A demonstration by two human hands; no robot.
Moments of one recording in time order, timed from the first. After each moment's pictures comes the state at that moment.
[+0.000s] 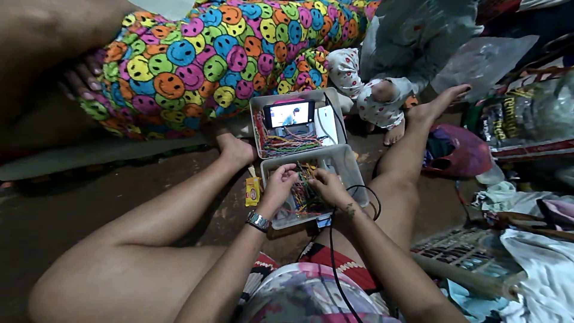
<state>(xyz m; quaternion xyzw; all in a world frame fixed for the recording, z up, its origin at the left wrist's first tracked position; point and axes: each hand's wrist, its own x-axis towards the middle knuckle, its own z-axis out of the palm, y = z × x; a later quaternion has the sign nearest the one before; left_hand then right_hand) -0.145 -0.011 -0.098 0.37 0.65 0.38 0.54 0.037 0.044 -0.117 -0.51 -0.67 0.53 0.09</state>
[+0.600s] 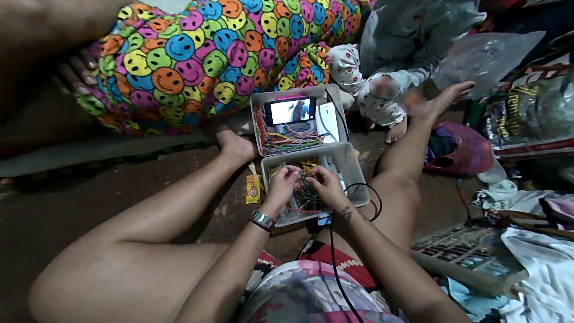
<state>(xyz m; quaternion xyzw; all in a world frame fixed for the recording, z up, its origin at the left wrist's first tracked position) -0.133 -0.012 -0.098 0.28 0.63 0.42 0.59 0.028 0.026 -0.133 -0.47 -0.66 0.52 0.26</state>
